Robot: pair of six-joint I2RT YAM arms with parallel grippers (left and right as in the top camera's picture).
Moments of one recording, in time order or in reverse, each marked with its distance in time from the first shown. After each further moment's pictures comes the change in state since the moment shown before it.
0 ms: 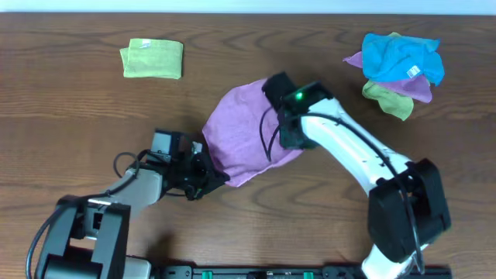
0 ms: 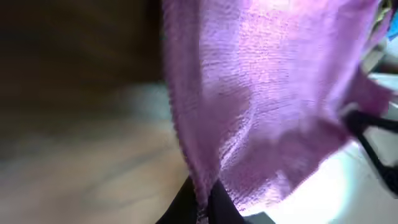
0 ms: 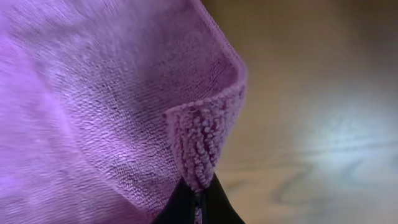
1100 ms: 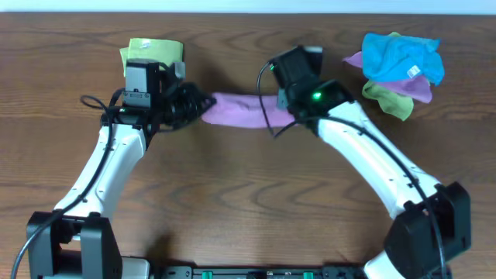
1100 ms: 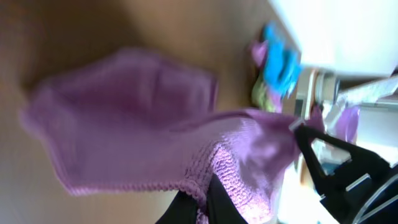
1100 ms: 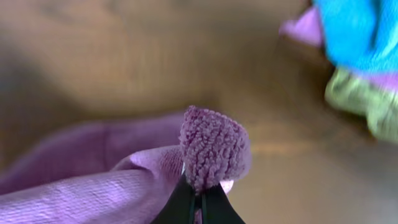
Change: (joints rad) left arm 0.066 -0.014 0.523 -0.086 -0.201 0.185; right arm -0.056 -0.121 0.060 0.448 0.139 -0.083
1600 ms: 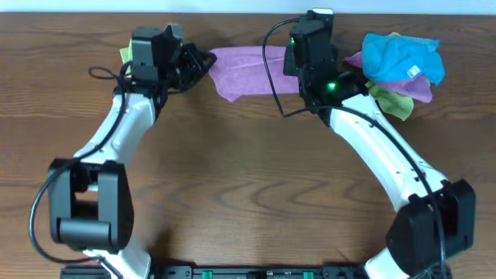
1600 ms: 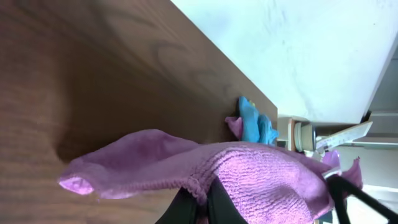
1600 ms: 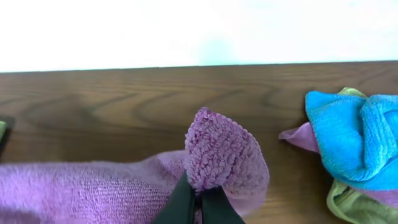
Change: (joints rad) left arm 0.000 0.266 0.225 0.240 -0.056 -0.129; right arm -0.068 0.015 0.014 0.332 -0.004 -0.208
